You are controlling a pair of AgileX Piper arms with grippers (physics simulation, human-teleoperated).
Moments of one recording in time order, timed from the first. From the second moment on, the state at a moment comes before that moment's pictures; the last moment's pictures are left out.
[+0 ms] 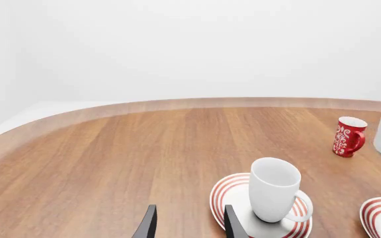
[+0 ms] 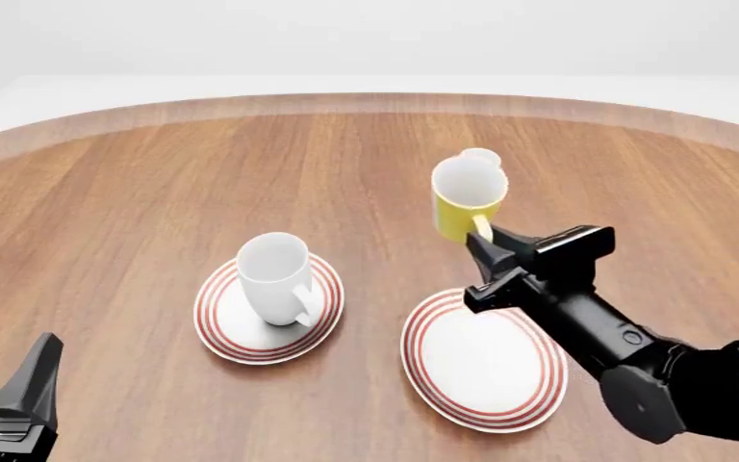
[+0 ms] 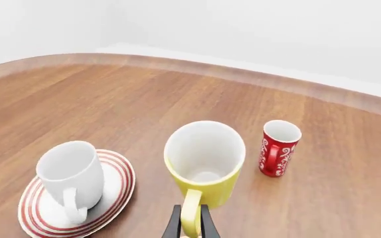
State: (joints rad) left arm 0.00 0.01 0.00 0.00 0.00; right arm 0.45 1.46 -0.42 -0.85 0.01
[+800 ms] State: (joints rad) left arm 0.00 0.01 0.00 0.00 0.00; right arm 0.45 1.00 -0.10 -0.70 0.01
